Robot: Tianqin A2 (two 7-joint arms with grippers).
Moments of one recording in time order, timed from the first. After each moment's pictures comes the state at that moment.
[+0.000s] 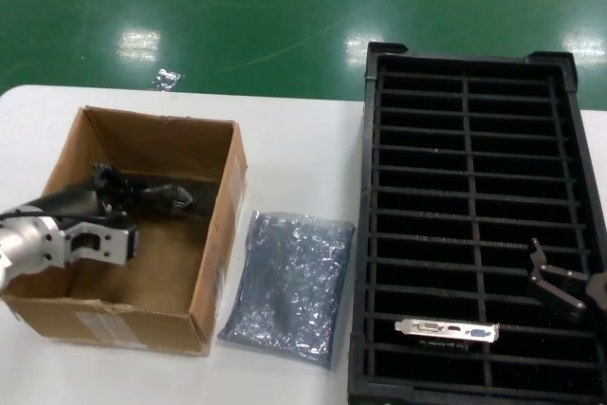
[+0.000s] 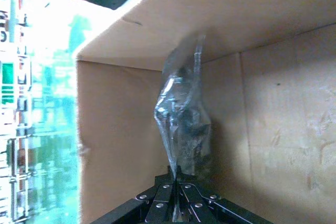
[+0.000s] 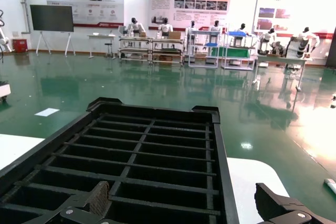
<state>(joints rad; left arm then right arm) -0.79 -0.58 1.97 -0.84 -1.31 0.45 0.76 0.00 0.32 -1.59 1.60 1.81 -0.03 0.03</state>
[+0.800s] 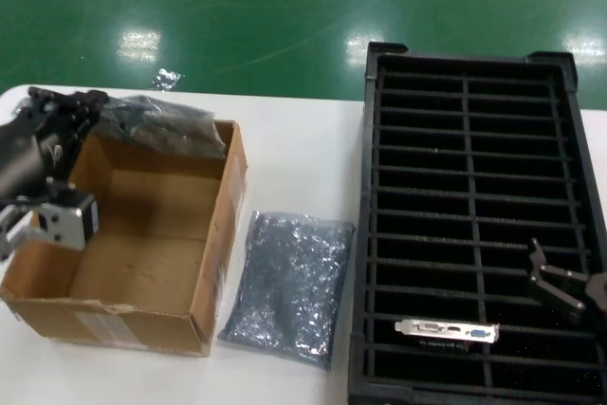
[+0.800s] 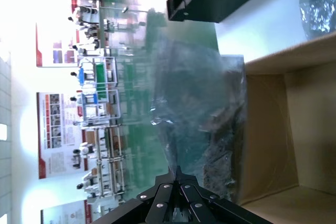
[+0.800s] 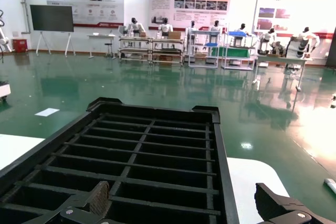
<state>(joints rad) -0.36 -0.68 1.59 -1.69 -0.89 0.48 0.30 0.00 0.32 -1.59 1.60 1.81 -0.03 0.03</state>
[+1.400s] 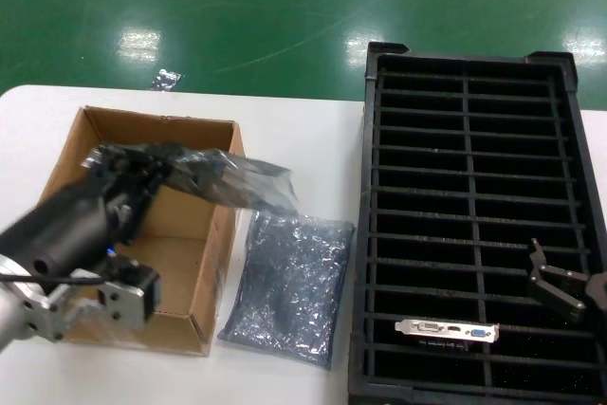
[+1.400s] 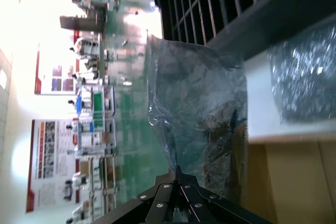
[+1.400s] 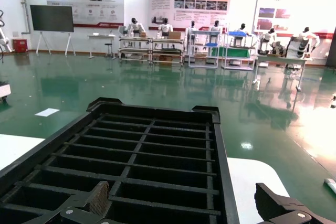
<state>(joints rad) -0.14 -0.60 1.54 -1.99 -0.81 0.56 0.24 0.00 0.32 -1.59 1.60 1.81 -0.03 0.03</state>
